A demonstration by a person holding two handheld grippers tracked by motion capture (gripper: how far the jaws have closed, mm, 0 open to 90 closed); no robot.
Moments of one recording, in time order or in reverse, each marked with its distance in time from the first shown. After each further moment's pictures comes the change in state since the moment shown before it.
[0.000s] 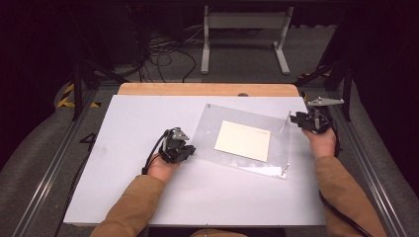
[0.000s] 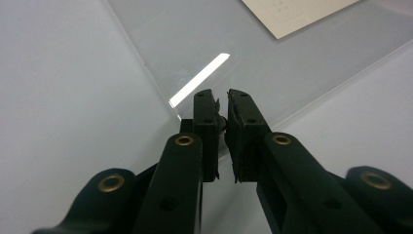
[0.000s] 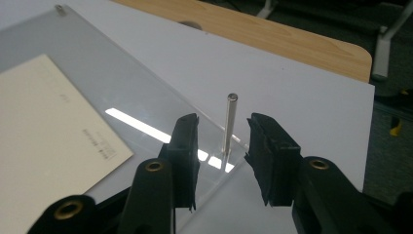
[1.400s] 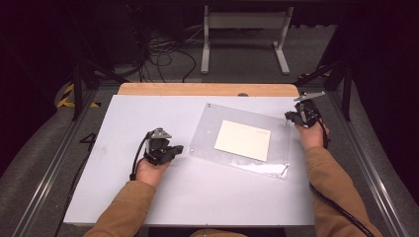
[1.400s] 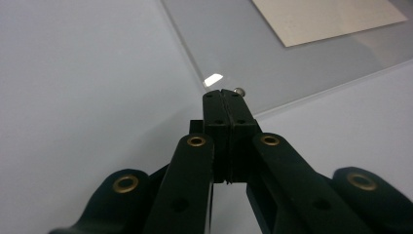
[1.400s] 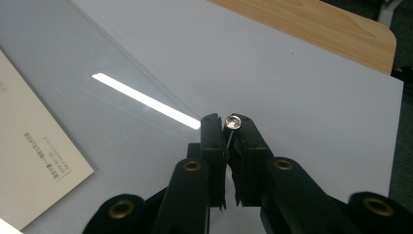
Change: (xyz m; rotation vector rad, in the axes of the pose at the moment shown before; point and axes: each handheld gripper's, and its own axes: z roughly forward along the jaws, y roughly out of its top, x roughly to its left) left arm 0.016 -0.021 -0.028 -0.095 -0.042 -0.178; right arm -0.002 0.019 0.051 0.173 -0.051 -0.051
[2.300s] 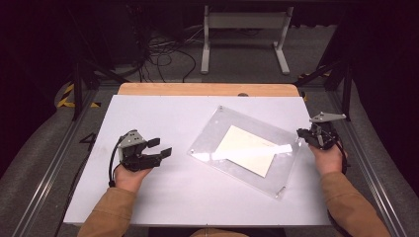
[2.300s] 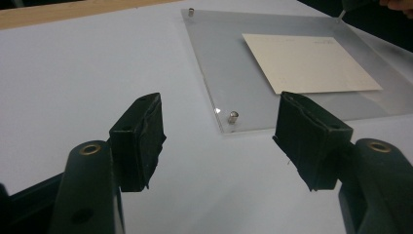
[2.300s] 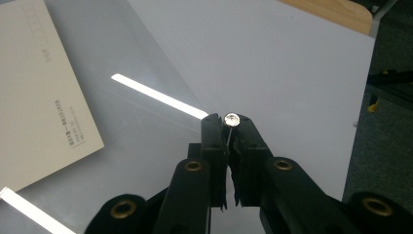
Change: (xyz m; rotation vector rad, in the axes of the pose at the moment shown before) left arm 0.012 -0.024 -0.066 -0.240 0.003 0.042; right arm 0.024 -0.053 -0.065 -0.046 -0.016 -0.023
